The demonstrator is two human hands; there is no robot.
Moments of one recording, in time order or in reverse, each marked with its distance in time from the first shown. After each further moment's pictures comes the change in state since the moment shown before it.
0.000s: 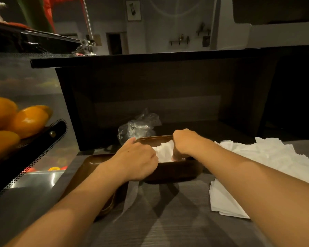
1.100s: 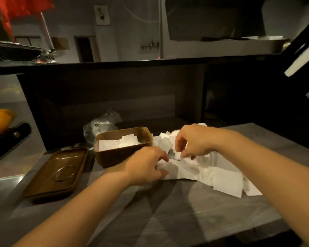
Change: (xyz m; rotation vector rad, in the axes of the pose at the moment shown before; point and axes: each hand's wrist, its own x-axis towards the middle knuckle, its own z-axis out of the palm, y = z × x) left_hand -0.021 0.139 -0.012 -0.444 0.107 0.174; right_hand -0.139 0.136 -0.021 0.104 -0.021 -0.149
